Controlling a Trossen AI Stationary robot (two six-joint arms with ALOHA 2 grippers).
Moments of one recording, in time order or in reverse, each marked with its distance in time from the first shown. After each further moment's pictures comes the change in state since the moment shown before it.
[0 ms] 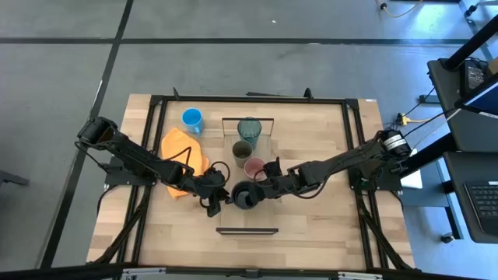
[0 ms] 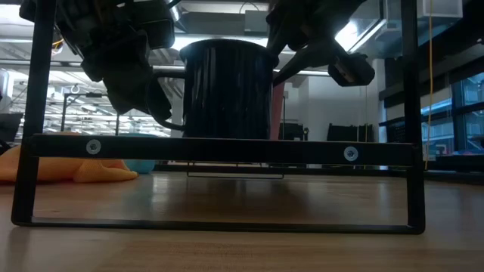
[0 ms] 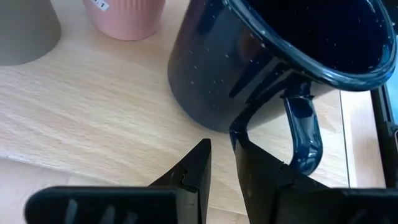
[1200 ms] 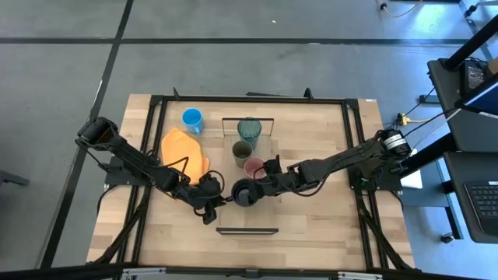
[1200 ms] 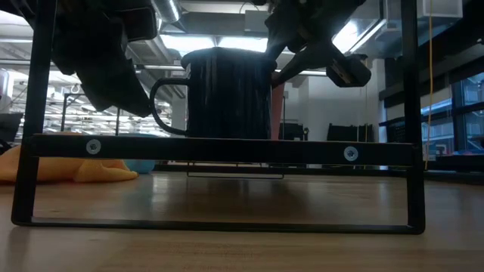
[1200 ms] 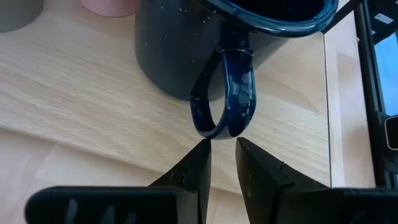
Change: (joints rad) left arm -0.113 0.000 -0.001 -0.018 -0.101 -0.091; right arm -0.014 -0.002 0.000 -0.006 0.008 -0.008
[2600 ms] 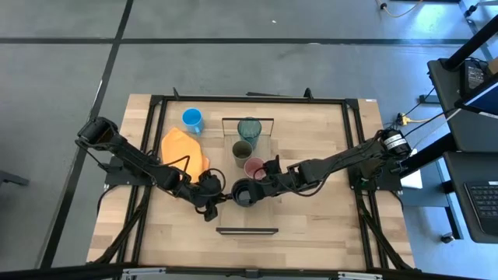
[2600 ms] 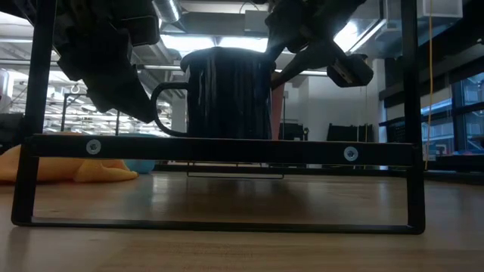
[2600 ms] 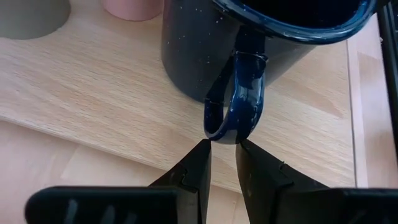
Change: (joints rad) left arm 0.027 0.000 0.000 -0.025 -0.025 0.019; right arm 0.001 0.000 0.000 0.002 -0.039 -0.004
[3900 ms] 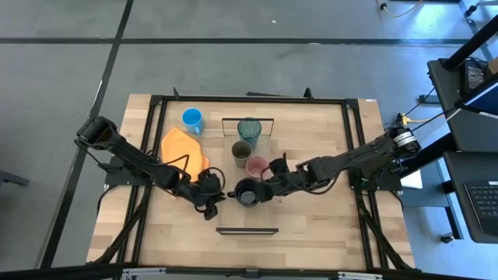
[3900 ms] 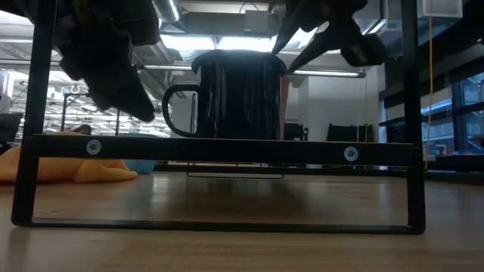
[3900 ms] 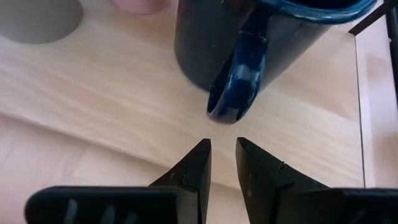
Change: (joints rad) left arm 0.000 -0.010 0.002 -0.031 -0.006 -0.008; right arm 0.022 -0.098 0.001 -0.118 0.028 -0.060
